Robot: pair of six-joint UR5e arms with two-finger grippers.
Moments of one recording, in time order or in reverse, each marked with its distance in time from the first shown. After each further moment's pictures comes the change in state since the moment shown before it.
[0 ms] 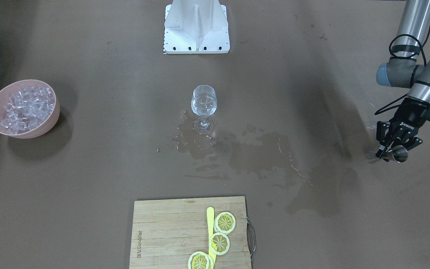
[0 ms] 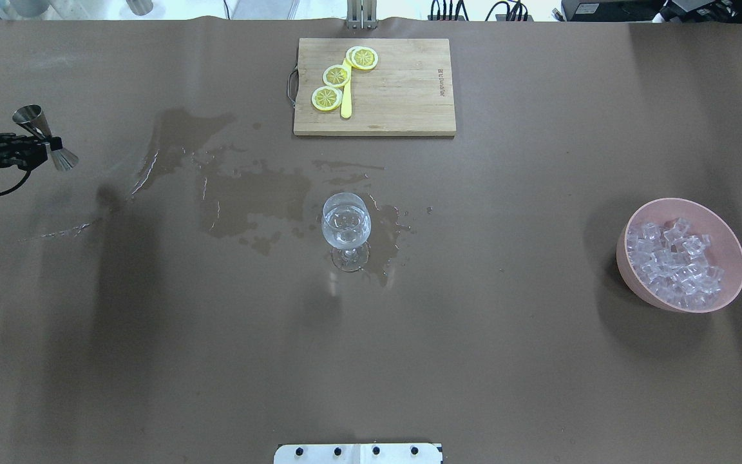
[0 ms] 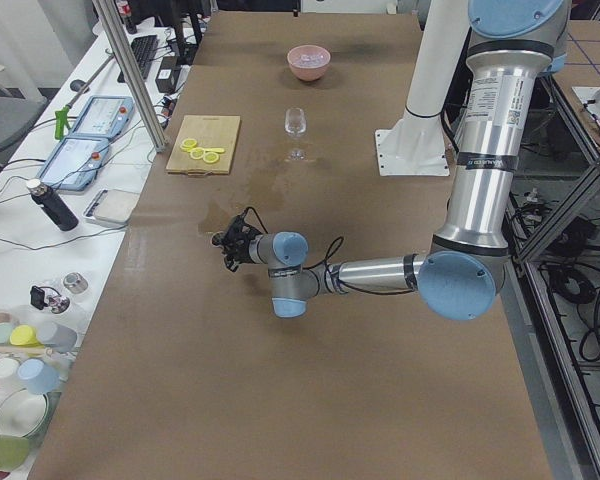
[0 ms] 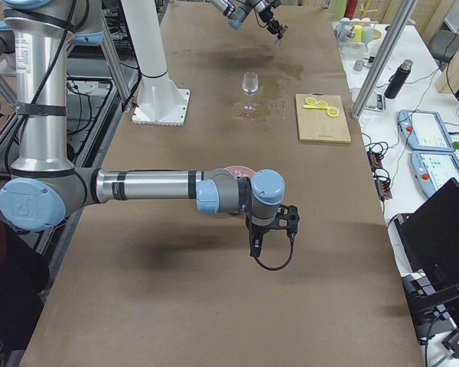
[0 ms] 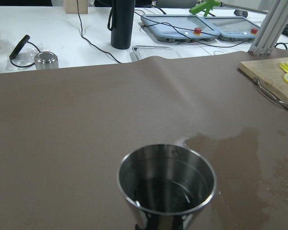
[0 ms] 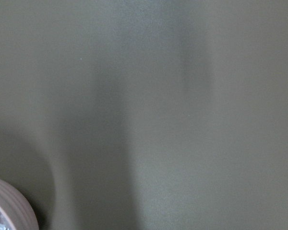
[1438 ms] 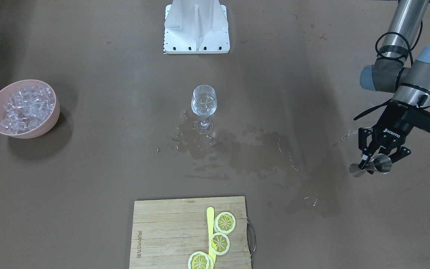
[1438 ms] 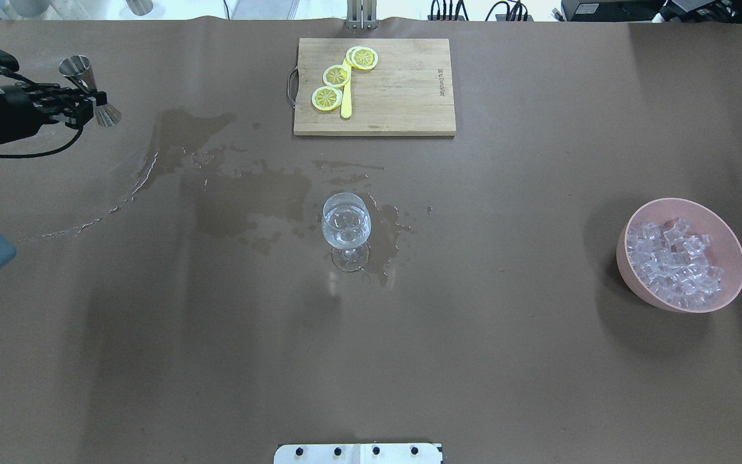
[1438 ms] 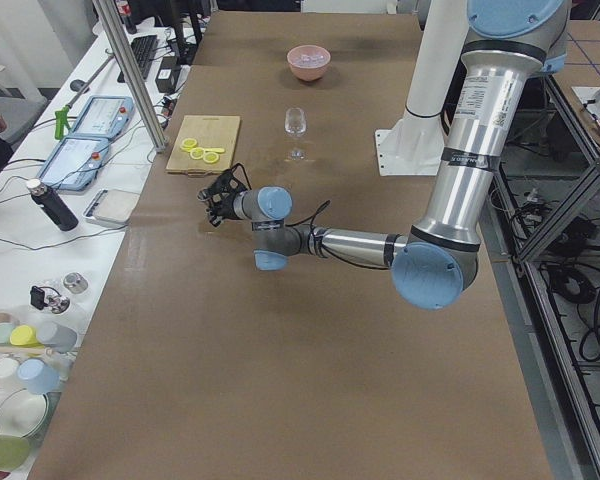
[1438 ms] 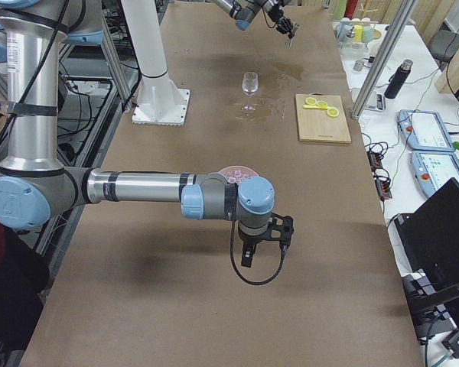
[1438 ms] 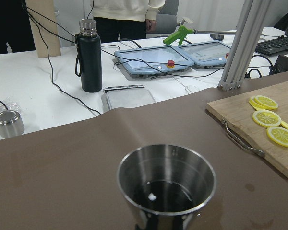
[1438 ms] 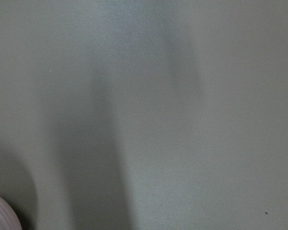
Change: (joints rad) left arm 0.006 -0.123 -0.109 0.158 0.033 0.127; right arm 0.089 -0.045 0.027 -0.012 -0.010 0.022
